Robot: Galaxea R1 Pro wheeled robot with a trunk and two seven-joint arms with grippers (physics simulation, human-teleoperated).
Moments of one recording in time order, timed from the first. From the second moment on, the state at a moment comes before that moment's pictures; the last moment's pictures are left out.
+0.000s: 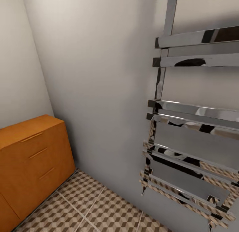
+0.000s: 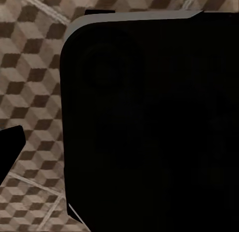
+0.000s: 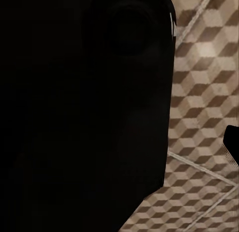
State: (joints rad) left arm 0.00 -0.01 0.01 -0.04 0.01 -0.04 0.00; right arm 0.00 0.00 0.00 0.00 0.00 0.00 -0.01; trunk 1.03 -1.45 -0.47
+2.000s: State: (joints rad) left arm 0.00 -0.01 0.01 -0.04 0.02 -0.04 0.00; right arm 0.00 0.00 0.00 0.00 0.00 0.00 -0.01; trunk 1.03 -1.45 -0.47
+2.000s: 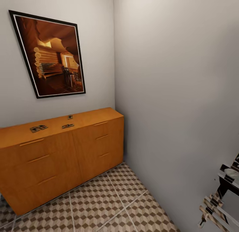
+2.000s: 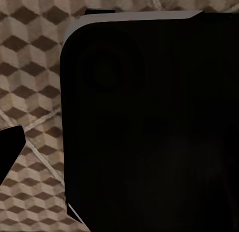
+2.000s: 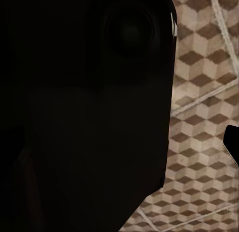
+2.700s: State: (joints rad) left arm 0.00 -0.01 0.01 -0.04 0.02 -0.04 0.00; right arm 0.00 0.00 0.00 0.00 0.00 0.00 -0.01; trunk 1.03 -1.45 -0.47
